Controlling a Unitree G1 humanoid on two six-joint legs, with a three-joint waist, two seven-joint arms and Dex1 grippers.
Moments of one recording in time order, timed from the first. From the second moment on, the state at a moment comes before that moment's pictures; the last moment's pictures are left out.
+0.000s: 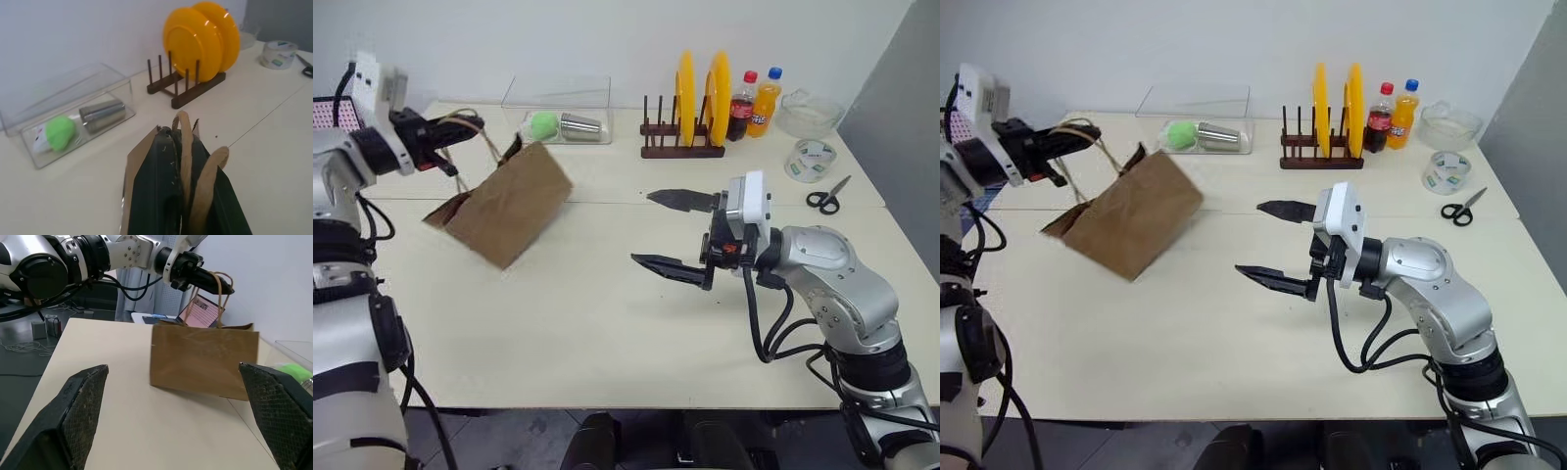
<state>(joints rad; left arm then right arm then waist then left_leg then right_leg) -1.14 0.89 0.16 0.80 -0.24 0.35 -1.18 -0.55 -0.48 0.14 -0.47 0.53 0.50 0.82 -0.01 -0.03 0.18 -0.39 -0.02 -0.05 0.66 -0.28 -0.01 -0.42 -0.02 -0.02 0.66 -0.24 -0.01</state>
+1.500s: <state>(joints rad) -1.54 0.40 -0.03 1.31 0.10 -0.15 -1.21 -0.01 -0.58 -0.04 -0.83 0.49 0.67 0.48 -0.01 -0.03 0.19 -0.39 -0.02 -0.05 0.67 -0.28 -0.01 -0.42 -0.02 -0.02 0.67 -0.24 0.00</state>
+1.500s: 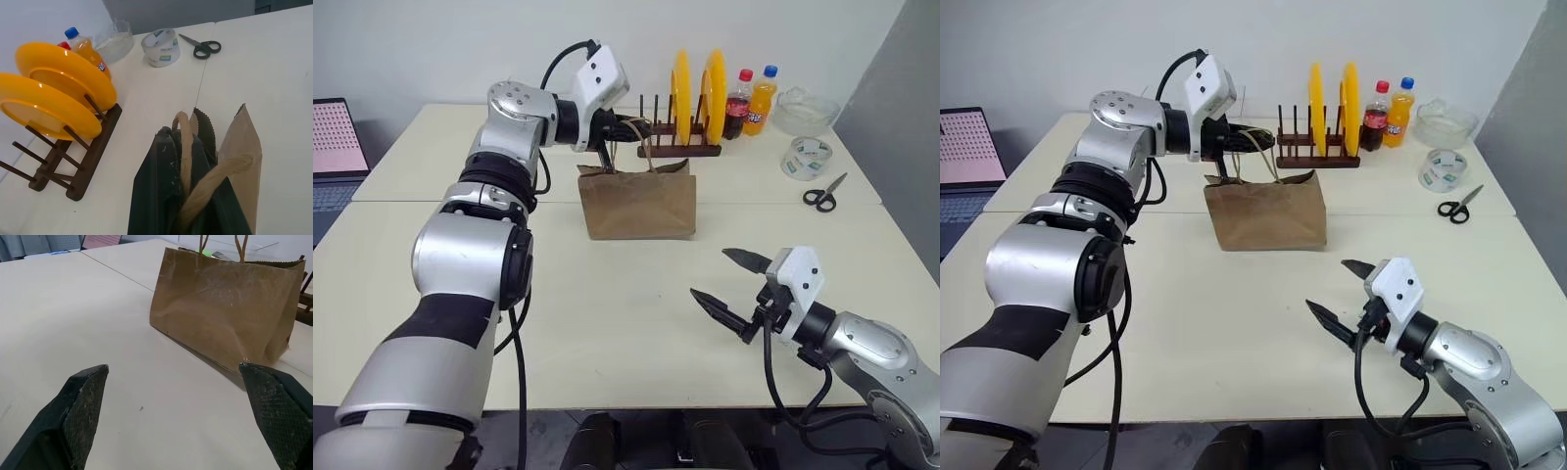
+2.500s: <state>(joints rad) -1.43 0.54 -0.04 1.23 0.11 -0.24 -1.39 -0.24 -0.63 -0.01 -0.69 0.53 0.69 0.57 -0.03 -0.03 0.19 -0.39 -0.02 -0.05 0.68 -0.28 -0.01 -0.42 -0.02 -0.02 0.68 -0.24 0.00</state>
